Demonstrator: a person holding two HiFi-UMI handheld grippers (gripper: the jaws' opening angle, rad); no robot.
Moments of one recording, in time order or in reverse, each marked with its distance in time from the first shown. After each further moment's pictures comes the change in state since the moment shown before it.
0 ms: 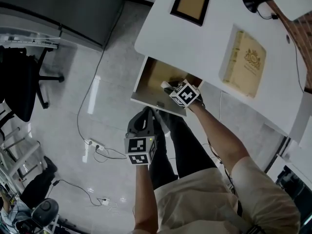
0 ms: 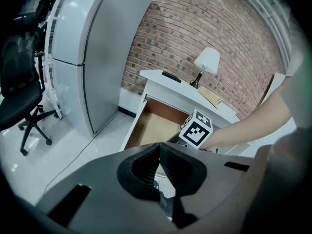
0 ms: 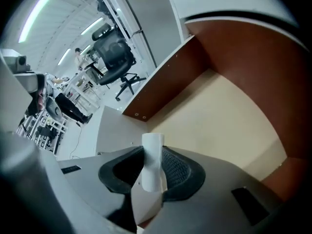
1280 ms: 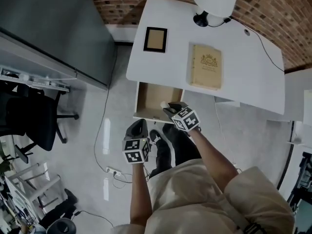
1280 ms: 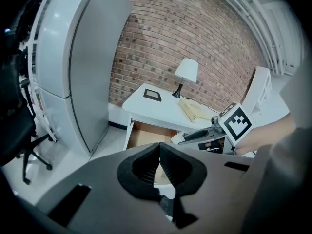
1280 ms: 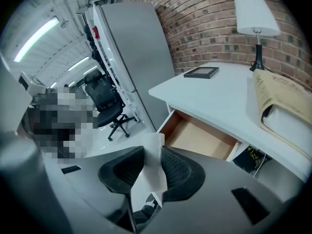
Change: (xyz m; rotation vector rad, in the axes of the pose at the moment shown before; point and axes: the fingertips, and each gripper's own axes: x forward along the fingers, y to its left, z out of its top) left arm -0.088 -0.055 0.082 0.154 -0.027 -0.098; right arm -0.215 0.085 0.039 0.249 -0.412 -0.165
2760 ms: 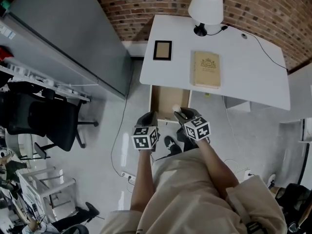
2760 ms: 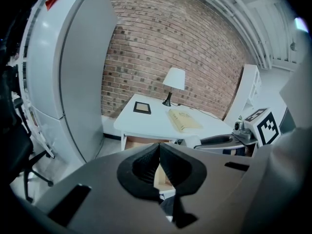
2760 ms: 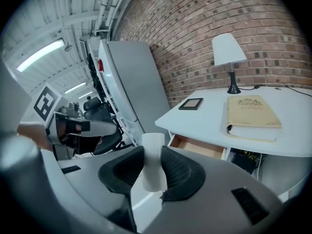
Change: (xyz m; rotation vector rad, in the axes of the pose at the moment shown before) left arm -0.044 -0.043 0.048 0.092 -0.068 -0.052; right arm -0.114 0.061 0.023 0.102 -0.324 -0.075
